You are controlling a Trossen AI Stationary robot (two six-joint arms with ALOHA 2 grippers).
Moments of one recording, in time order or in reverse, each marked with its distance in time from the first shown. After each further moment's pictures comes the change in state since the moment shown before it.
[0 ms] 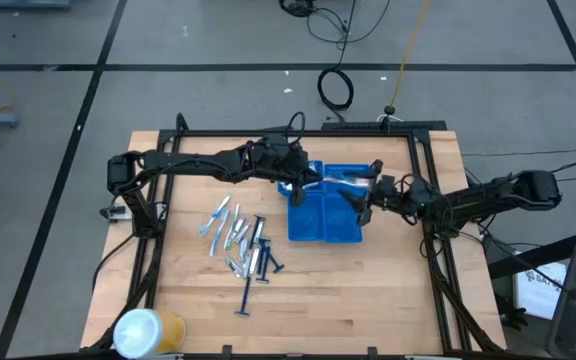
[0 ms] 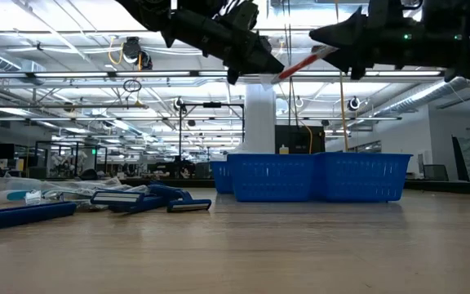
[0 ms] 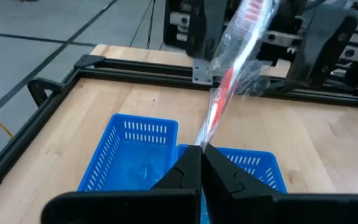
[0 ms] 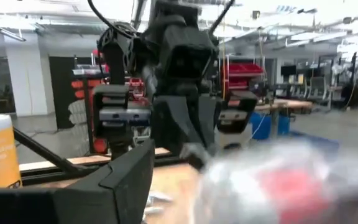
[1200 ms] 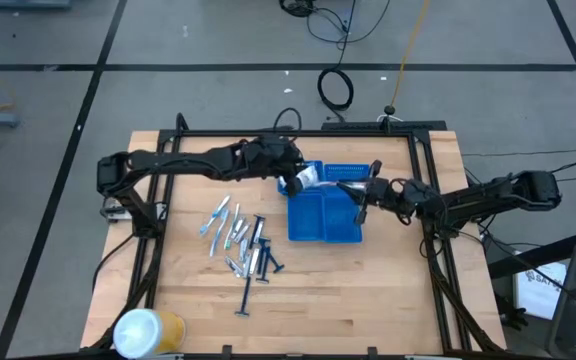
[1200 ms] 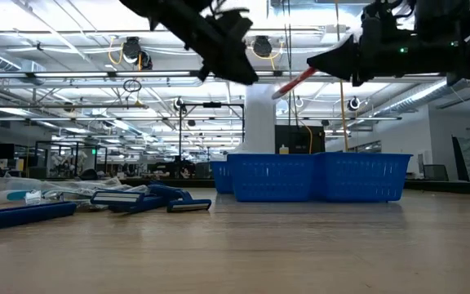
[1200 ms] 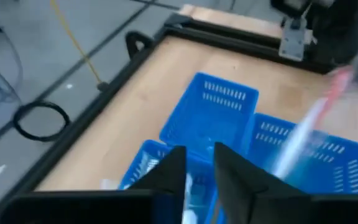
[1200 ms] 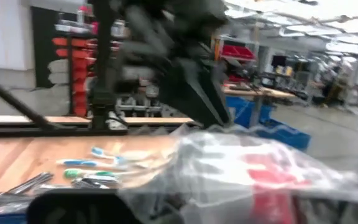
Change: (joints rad) left arm -0.014 -0.081 0.000 -0.213 -0.346 -0.097; right arm -0.013 0.000 0.003 -0.128 0.030 -0.102
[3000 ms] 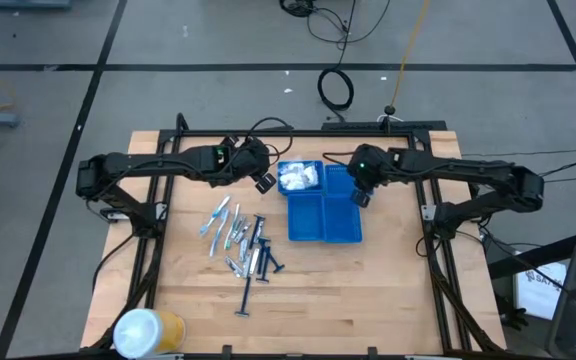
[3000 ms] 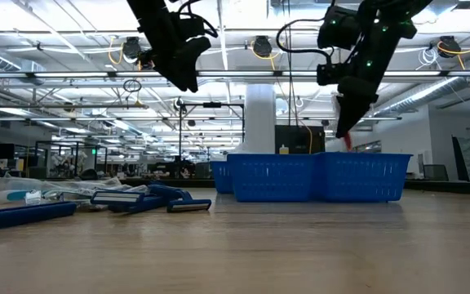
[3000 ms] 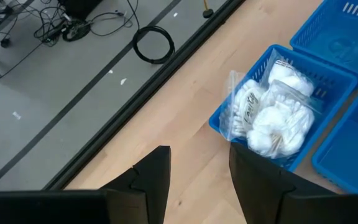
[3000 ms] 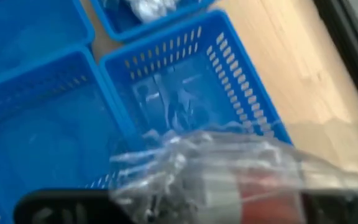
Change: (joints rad) left arm -0.037 -0.154 -0.005 -0.560 -0.417 -0.211; right arm -0.303 0.184 0.653 -1.677 -0.108 0.135
